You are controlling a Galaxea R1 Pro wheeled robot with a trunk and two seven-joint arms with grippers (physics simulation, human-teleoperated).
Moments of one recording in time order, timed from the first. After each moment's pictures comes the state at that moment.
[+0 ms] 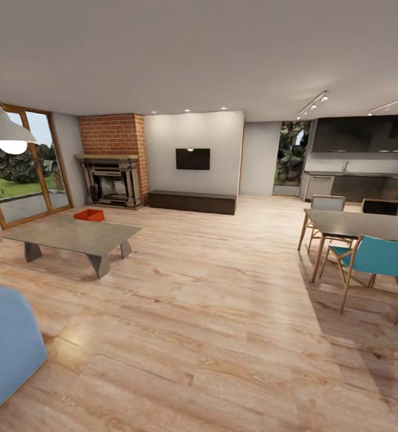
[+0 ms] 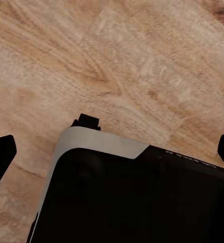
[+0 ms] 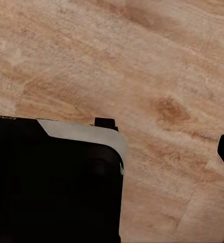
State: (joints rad) left arm -0.21 0.01 -0.12 0.00 0.45 -0.04 0.01; right arm -0.13 0.01 0.57 0.03 -0.45 -0.20 -0.07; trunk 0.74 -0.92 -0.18
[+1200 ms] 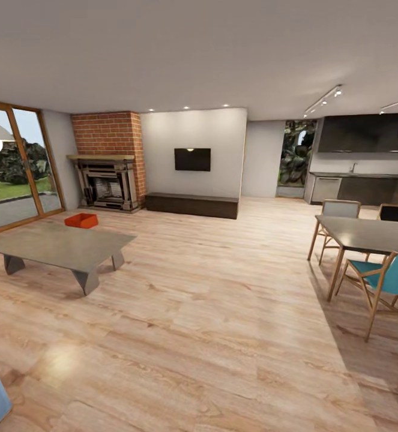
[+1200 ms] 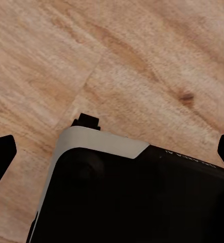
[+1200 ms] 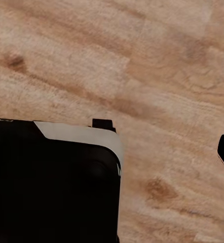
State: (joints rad) left arm -0.21 0.01 -0.12 0.00 0.45 -0.04 0.01; right arm -0.13 0.01 0.56 0.03 -0.45 -0.20 -0.07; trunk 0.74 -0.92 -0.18
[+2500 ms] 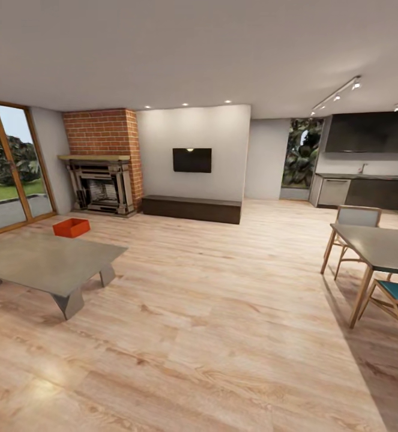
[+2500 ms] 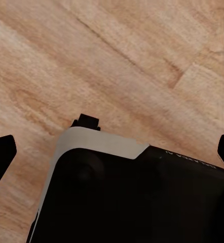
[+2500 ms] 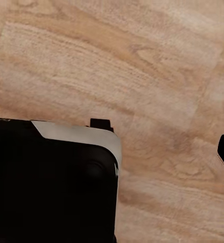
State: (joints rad) left arm -0.21 0.01 -0.12 0.00 0.45 -0.04 0.01; right arm -0.13 0.01 0.57 0.03 -0.45 -0.20 -0.07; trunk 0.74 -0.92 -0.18
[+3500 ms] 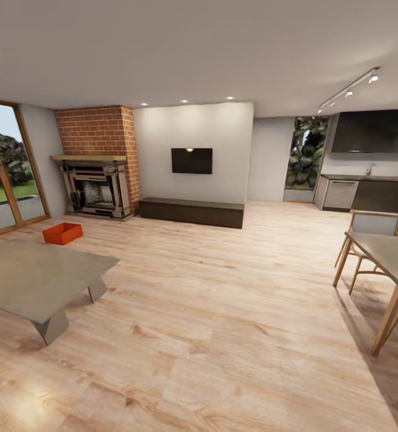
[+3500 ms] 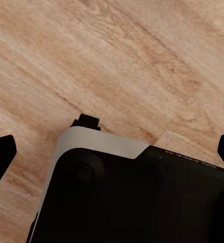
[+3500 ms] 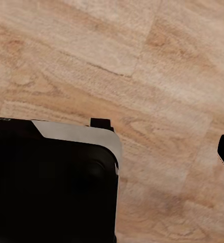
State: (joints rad) left arm -0.21 0.01 -0.12 0.00 0.45 -0.04 0.01; right arm -0.13 0.01 0.57 0.03 -0.45 -0.20 -0.08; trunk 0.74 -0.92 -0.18
